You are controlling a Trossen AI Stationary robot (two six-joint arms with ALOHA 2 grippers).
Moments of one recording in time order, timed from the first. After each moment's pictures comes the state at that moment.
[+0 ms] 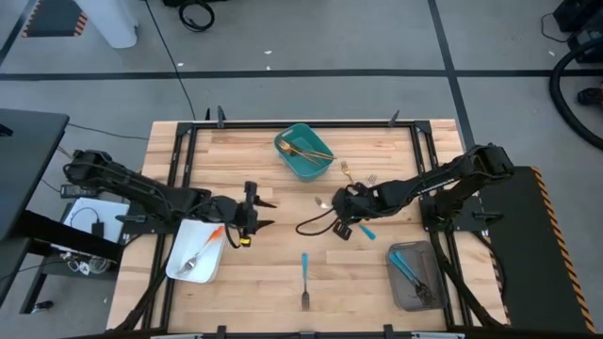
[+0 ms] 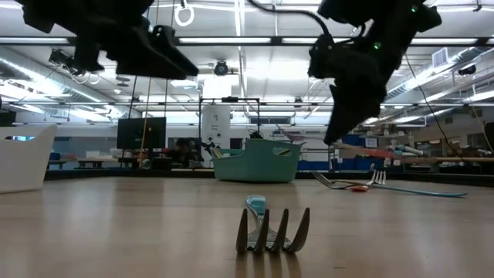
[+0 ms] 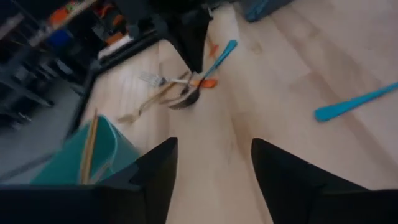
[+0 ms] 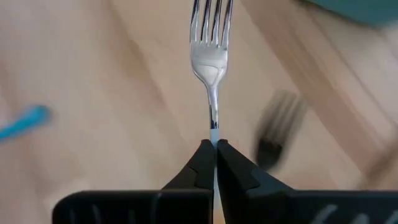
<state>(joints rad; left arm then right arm) -0.26 1.17 0.55 0.17 -0.36 0.35 0.17 1.52 0.88 -0.43 0.27 0.63</state>
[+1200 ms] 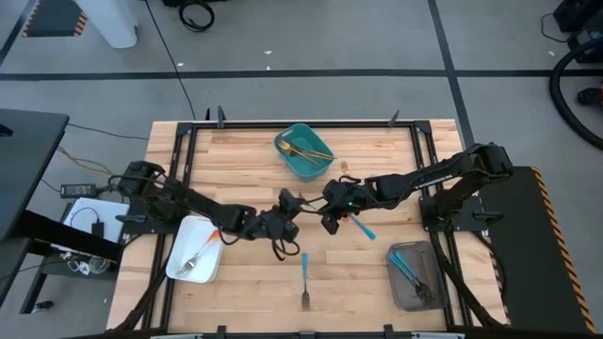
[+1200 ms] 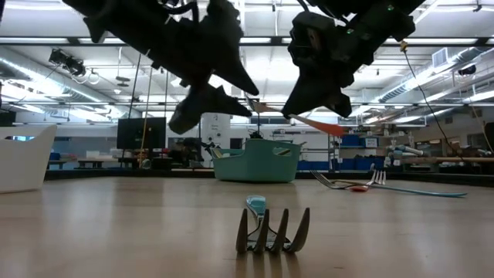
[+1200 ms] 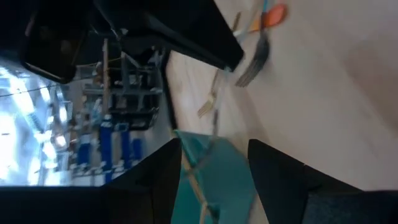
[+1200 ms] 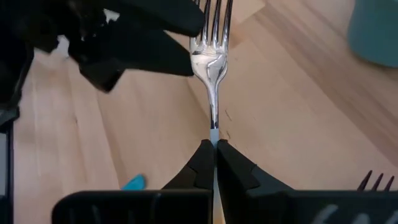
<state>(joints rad) -0.28 1.73 0.88 0.32 -0.81 0.97 0.09 1.52 0.88 -0.12 0.10 0.66</state>
